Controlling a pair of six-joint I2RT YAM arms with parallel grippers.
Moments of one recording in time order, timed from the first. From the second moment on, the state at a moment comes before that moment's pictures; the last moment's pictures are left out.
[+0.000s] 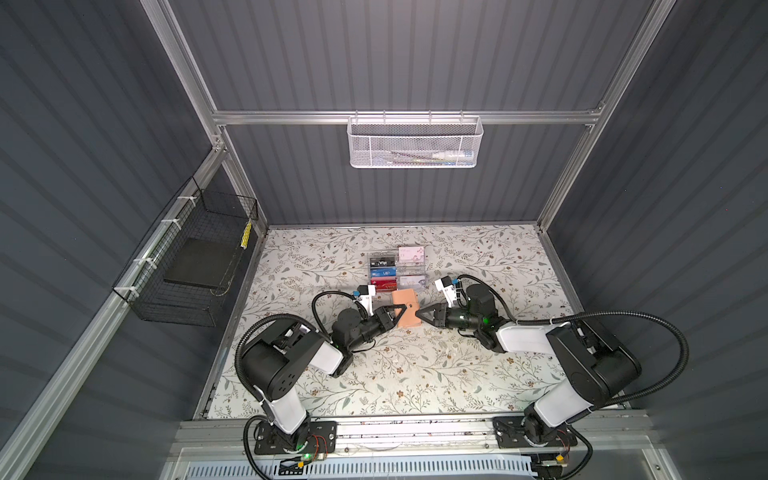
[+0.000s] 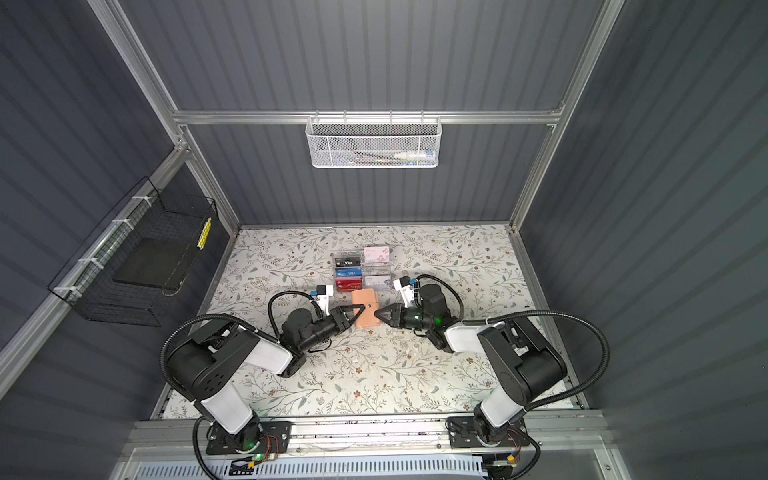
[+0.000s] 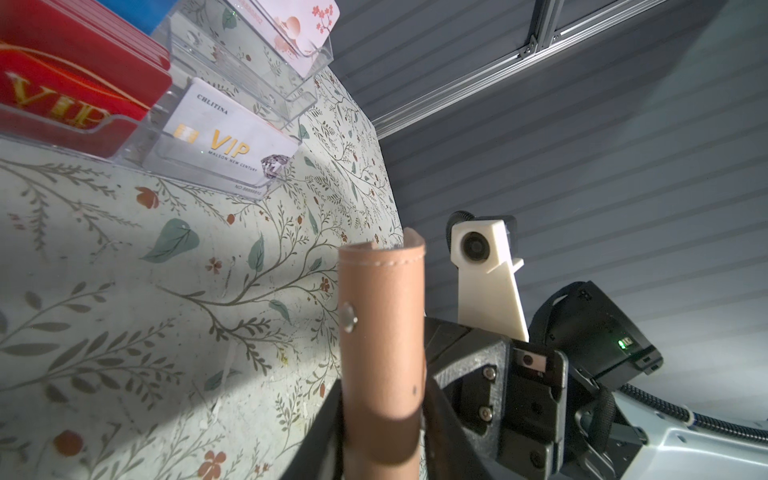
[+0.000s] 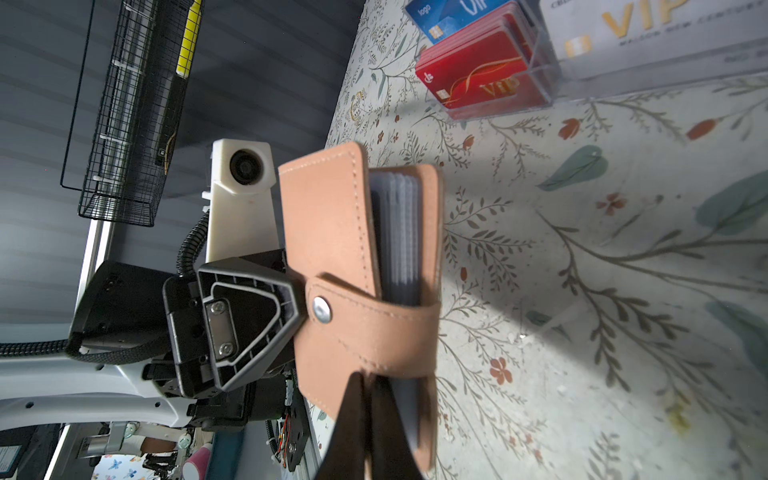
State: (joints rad) left arm -0.65 1.71 0.38 1.23 0.36 -1.10; right arm 0.50 1.61 0.55 0.64 -0.73 0.81
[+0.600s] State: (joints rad) left arm -0.66 1.64 0.40 1.06 0.34 -1.04; right arm 0.50 1.62 0.55 0.63 -0.74 0.81
